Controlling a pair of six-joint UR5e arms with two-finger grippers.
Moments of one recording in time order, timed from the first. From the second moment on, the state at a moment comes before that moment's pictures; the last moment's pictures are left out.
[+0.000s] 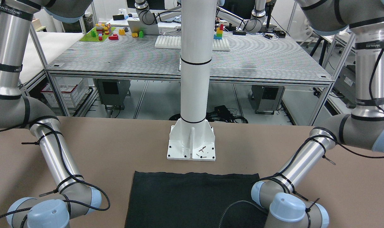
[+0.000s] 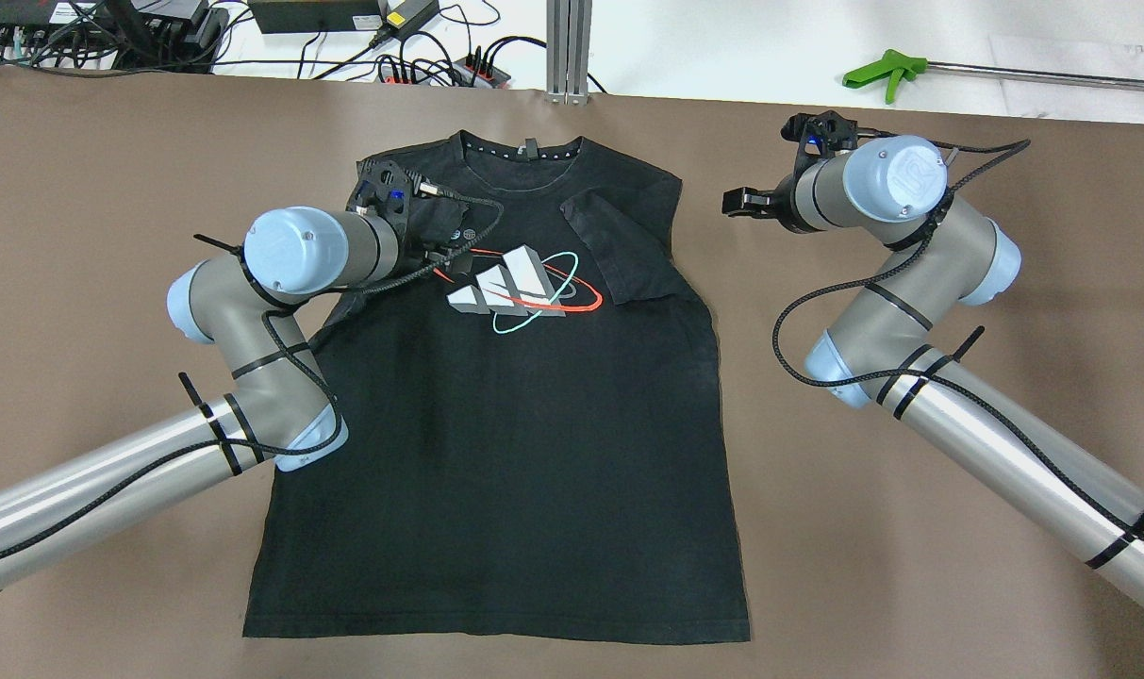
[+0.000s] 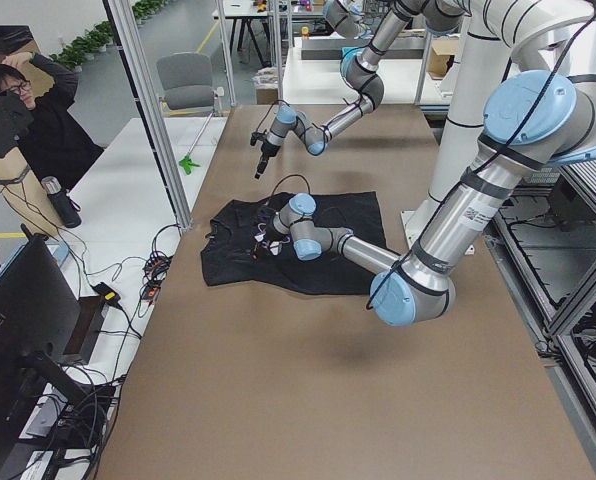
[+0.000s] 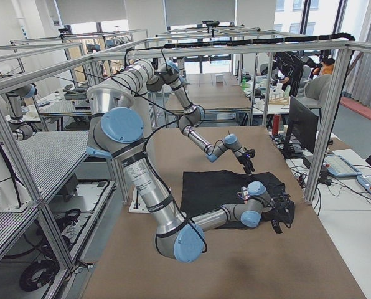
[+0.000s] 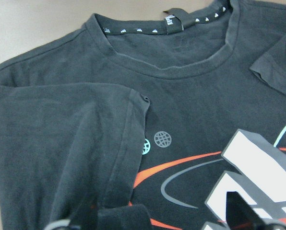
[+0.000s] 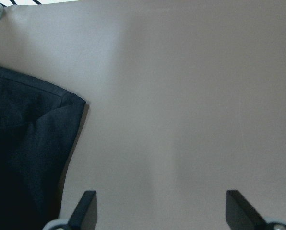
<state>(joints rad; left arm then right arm) -0.79 -2.27 -1.23 -2.37 -1.68 -0.87 0.91 -0.92 1.20 -0.84 1.79 1.06</state>
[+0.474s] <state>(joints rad) -0.86 -2.27 -1.15 -2.37 -1.69 -0.84 0.91 -0.92 1.20 -0.84 1.79 1.06</state>
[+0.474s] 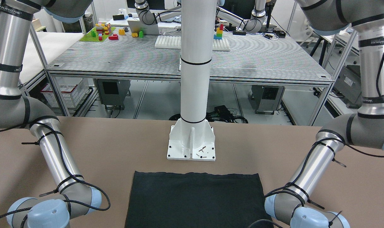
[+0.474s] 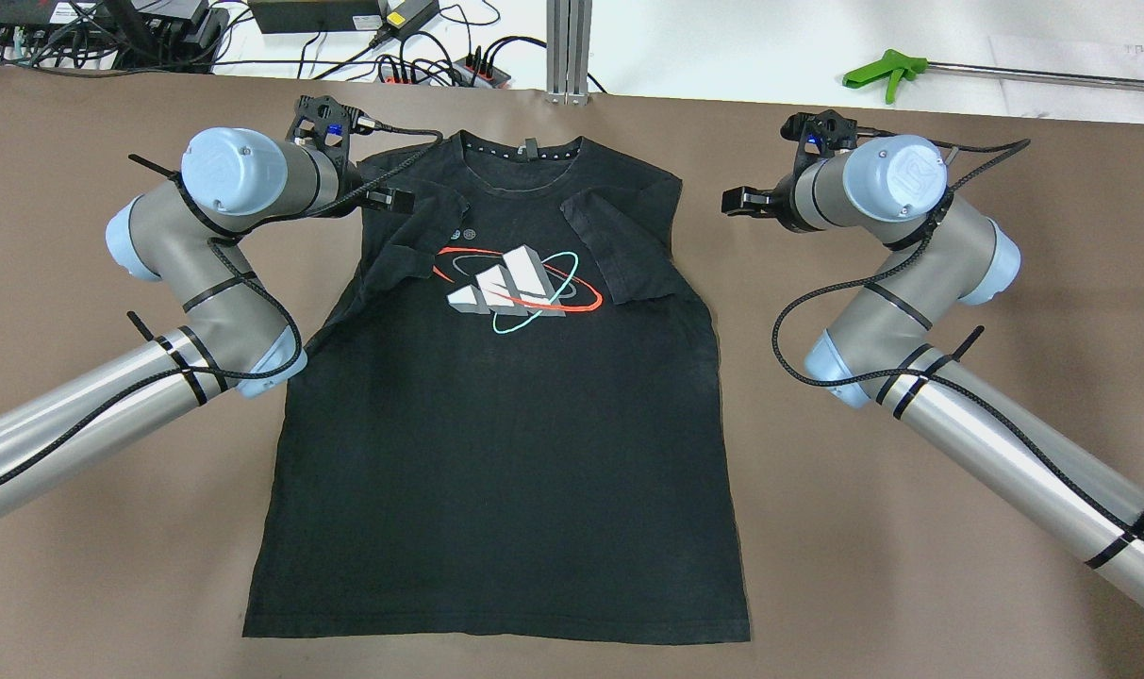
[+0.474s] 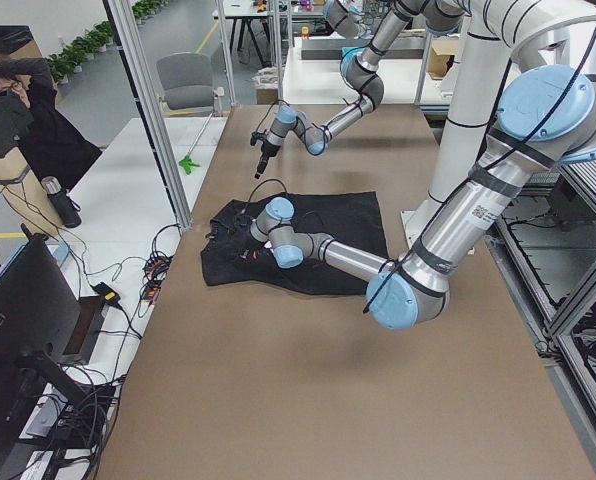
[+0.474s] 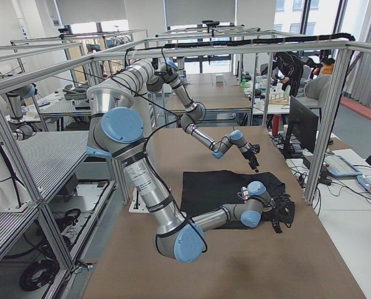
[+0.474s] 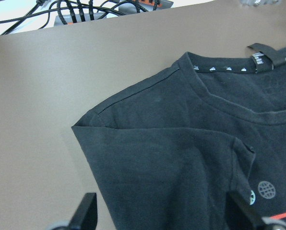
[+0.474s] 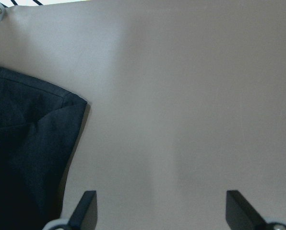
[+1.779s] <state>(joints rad) -0.69 -2.28 -1.12 -2.37 -1.46 -0.84 0.91 -0.94 1.20 -0.84 1.79 1.06</state>
